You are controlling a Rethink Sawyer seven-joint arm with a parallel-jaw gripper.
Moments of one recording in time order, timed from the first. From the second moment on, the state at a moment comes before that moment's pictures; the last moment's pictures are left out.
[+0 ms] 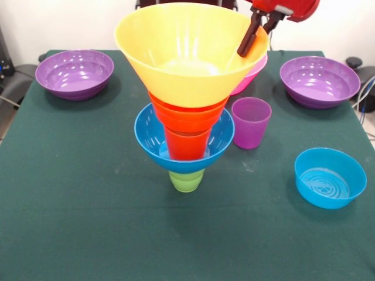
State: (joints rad) arm 0.16 -0.67 -0.24 1.36 -0.31 0.74 1.58
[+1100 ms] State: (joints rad) arm 0.16 -0.67 -0.23 1.36 -0.31 0.74 1.58
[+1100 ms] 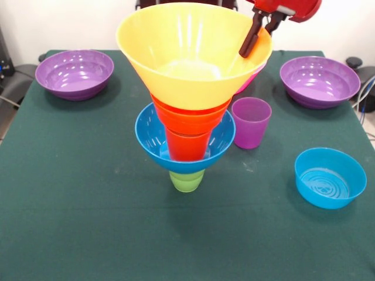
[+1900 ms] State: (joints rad) arm 0.16 -0.64 -0.22 1.36 -0.31 0.74 1.58
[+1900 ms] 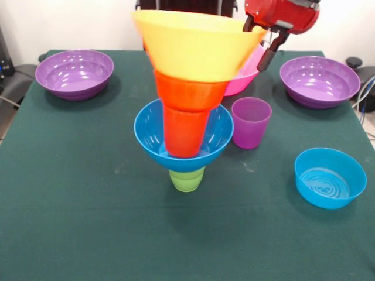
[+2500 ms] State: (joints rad) arm 0.16 -0.64 -0.22 1.36 -0.31 0.74 1.58
